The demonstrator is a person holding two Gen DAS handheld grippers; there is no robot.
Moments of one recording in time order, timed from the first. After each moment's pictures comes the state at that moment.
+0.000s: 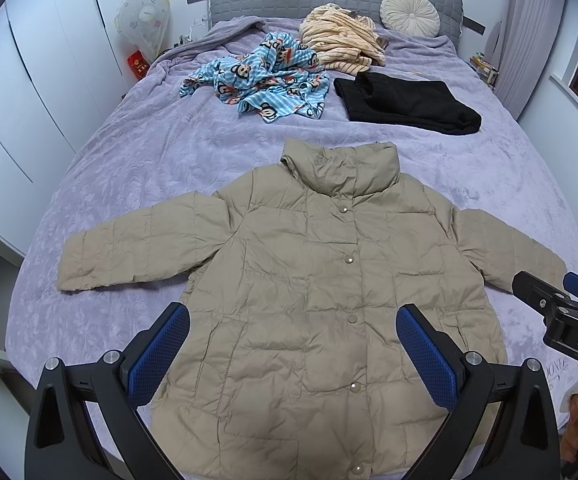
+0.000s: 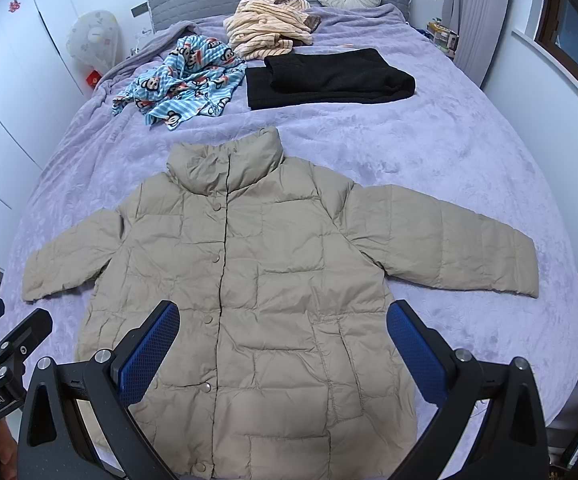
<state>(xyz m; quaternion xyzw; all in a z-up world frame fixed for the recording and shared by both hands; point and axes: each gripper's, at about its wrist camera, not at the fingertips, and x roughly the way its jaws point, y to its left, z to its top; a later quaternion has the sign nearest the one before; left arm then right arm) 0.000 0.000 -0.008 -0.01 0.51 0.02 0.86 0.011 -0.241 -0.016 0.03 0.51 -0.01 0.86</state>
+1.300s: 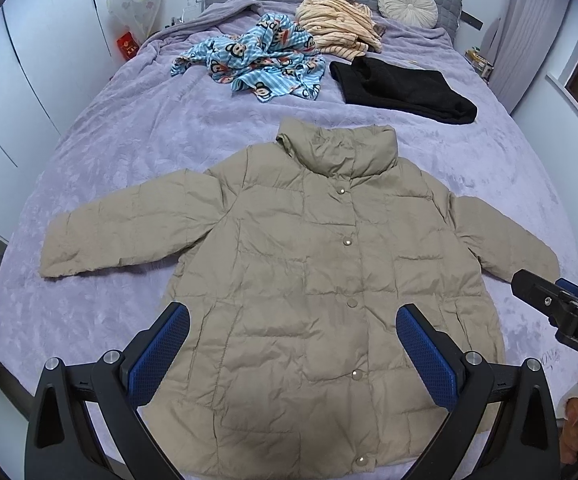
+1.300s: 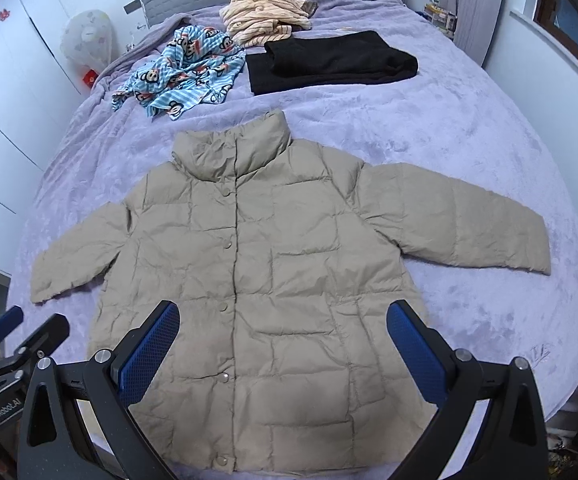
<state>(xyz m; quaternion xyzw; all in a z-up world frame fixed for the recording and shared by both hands) -0.006 0.021 -0.035 -0.03 0.54 -0.01 0.84 0.002 -0.227 -0.027 0.08 0.53 0.00 0.84</state>
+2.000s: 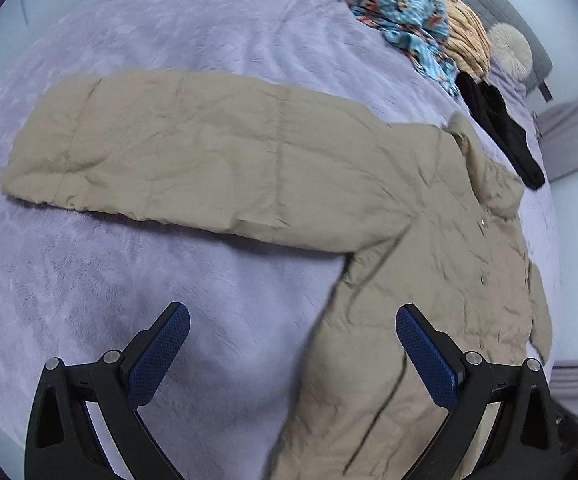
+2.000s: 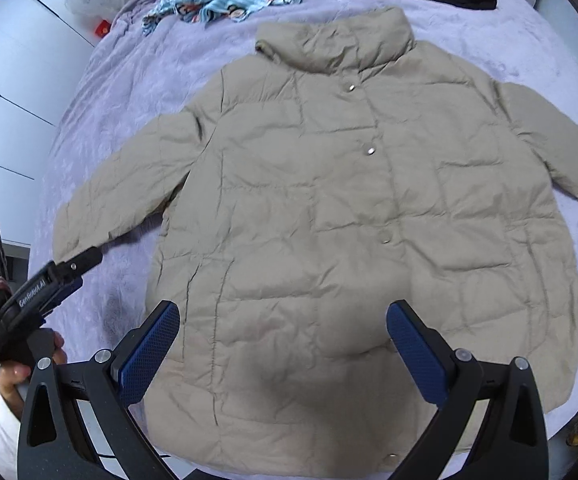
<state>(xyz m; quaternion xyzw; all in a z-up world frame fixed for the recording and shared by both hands) 0.046 0.293 -0.205 -0.25 0.59 0.02 0.77 0.030 -0.047 -0.146 0.11 0.64 0.05 0.76</state>
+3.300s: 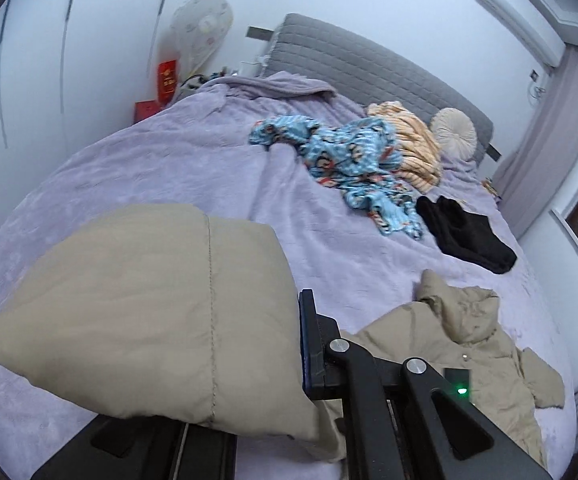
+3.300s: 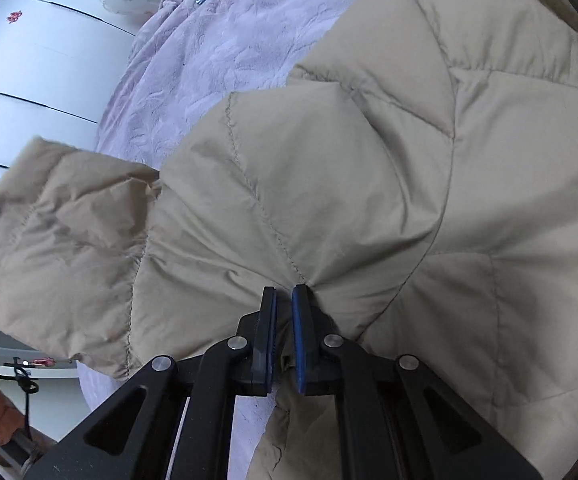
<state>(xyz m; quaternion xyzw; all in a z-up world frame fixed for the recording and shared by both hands) 0.138 0.335 -0.101 -0.17 0.36 -0.03 0.92 0.192 0.088 -0.292 0.21 0.62 0.20 0.73</state>
